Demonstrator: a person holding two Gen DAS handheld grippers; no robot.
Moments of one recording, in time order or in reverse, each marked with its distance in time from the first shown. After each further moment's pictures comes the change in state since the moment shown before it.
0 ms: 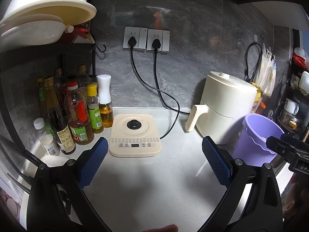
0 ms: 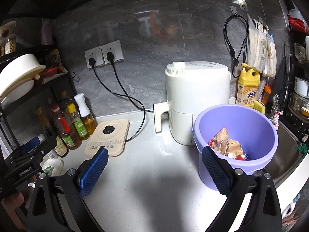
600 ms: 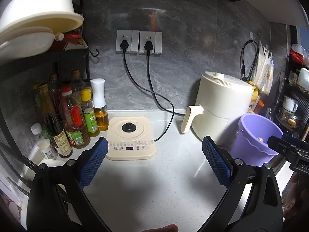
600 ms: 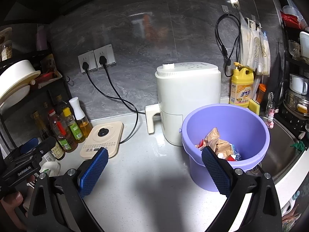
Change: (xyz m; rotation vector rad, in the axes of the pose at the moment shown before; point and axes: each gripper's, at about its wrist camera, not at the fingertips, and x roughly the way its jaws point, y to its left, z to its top) left arm -0.001 -0.022 0.009 0.031 -0.006 -0.002; right arm -0.007 -0.020 0.002 0.031 -0.014 -0.021
